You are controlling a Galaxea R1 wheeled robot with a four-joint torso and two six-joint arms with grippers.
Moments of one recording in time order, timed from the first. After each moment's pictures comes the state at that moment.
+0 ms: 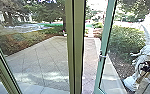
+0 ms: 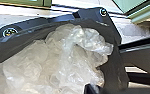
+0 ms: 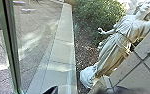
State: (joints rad) left arm 1.51 2.91 -2.47 0.00 -0.06 0.24; right arm -0.25 2.07 -1.96 -0.92 -0.58 0.75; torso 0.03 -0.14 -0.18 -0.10
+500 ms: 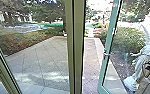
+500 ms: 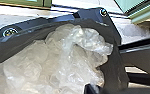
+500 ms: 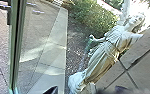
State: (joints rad) left arm 1.51 2.91 -2.47 0.00 -0.06 0.23; right arm -0.25 2.08 -2.08 -0.98 -0.51 0.68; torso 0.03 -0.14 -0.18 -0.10
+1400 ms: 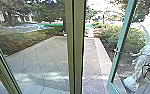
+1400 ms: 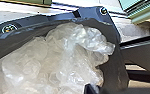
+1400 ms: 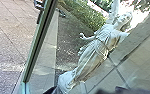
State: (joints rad) left arm 1.53 2.91 -2.47 -0.01 -0.06 0.24; right arm -0.31 2.23 -2.41 -0.98 -0.40 0.68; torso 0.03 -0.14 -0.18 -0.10
